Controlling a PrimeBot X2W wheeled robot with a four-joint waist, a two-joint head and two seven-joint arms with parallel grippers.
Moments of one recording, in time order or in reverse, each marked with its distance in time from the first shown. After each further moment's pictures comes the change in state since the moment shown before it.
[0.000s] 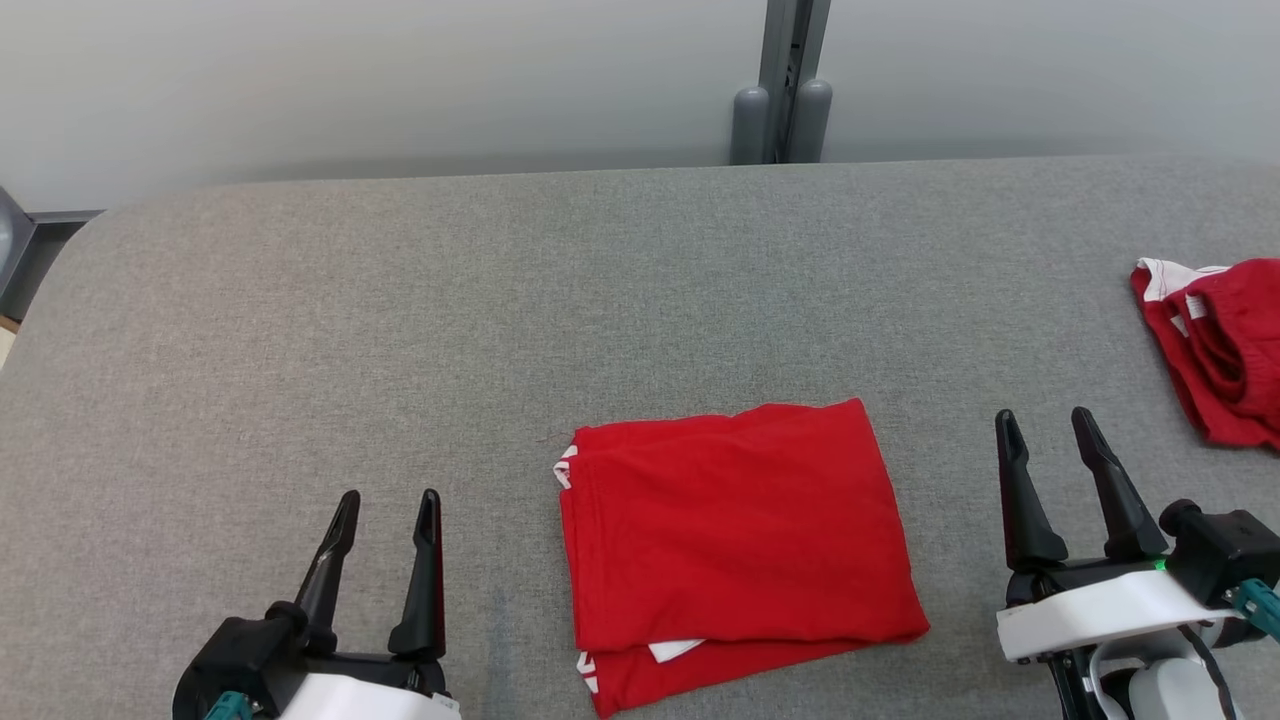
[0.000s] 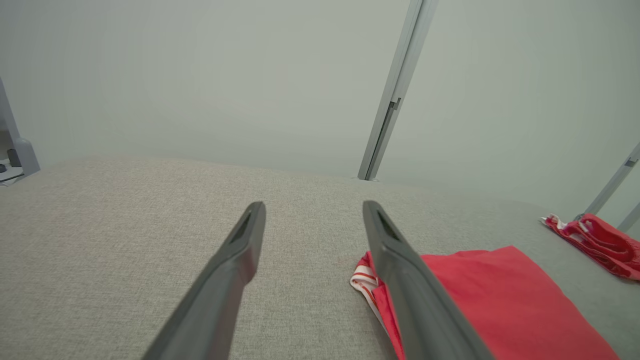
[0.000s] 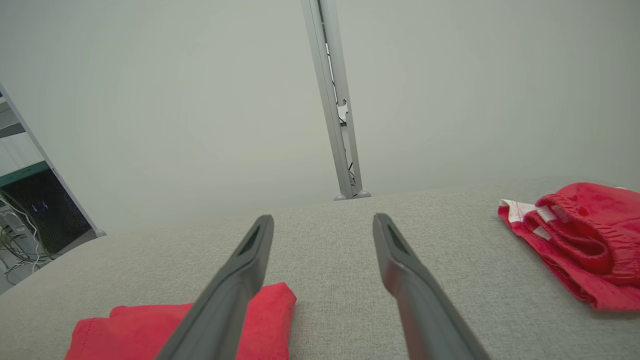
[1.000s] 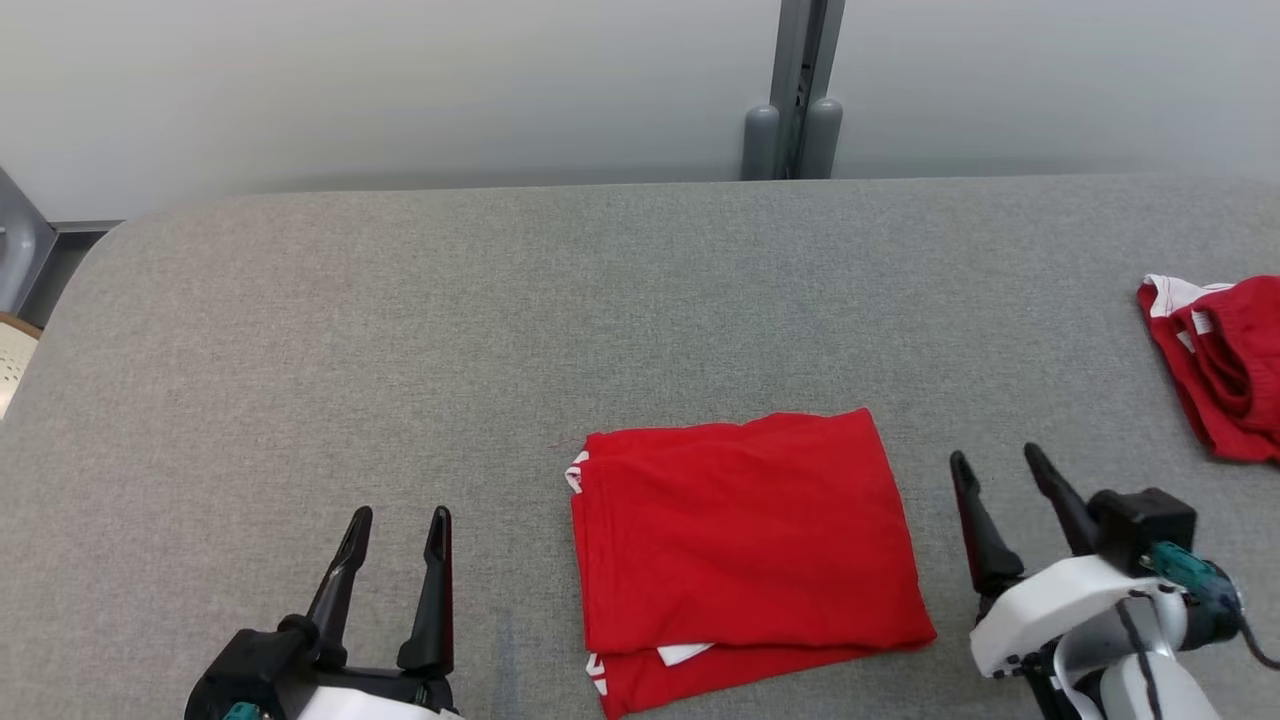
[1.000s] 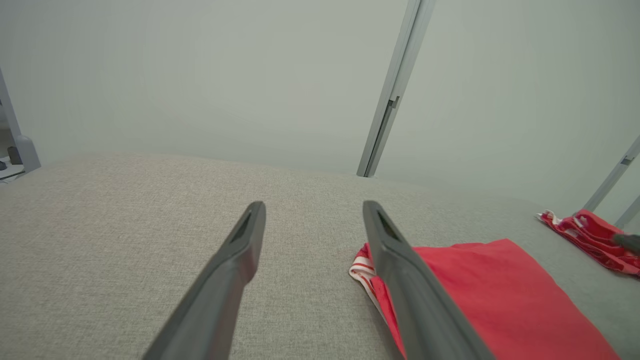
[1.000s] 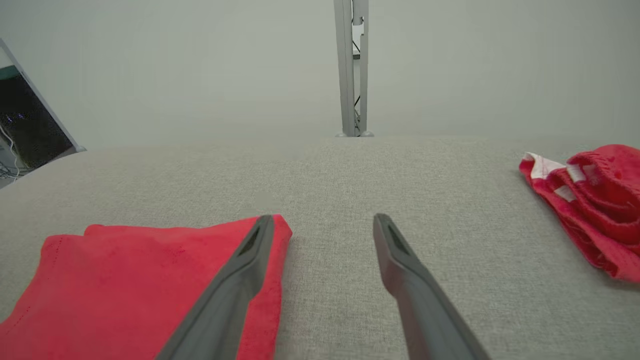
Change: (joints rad) left arm 0.016 -0.035 0.033 0.028 0.041 -0.053 0.000; right arm -0.042 0.000 0.009 0.115 -0.104 0.000 0.127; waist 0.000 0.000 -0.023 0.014
